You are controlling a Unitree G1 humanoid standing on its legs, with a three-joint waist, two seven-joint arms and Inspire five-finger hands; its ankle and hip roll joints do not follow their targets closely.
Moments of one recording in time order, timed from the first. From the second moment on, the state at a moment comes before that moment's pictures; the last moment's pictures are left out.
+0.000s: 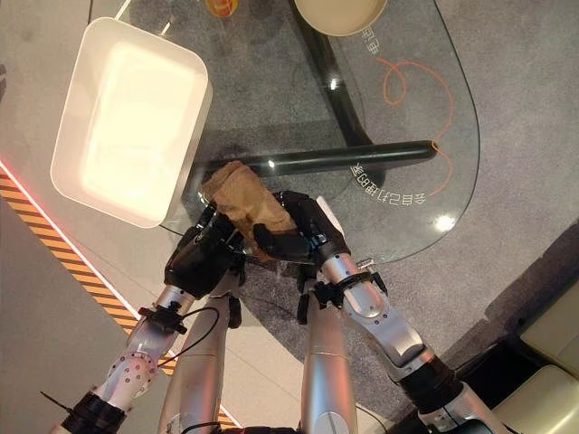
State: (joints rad) left arm -0.11 0.41 -0.39 -0.02 -1.40 -0.16 -0.26; right arm -0.30 -0.57 0.46 -0.18 0.48 0.04 -0.22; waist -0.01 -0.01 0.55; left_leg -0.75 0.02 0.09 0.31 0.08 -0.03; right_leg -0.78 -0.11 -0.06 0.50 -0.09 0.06
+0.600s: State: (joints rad) left arm -0.08 0.40 -0.37 -0.05 -1.39 -0.15 -0.27; right arm -0.25 -0.51 0.39 -0.15 0.51 0.01 -0.29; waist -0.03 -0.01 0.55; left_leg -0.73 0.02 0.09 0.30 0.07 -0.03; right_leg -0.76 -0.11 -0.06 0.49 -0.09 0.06
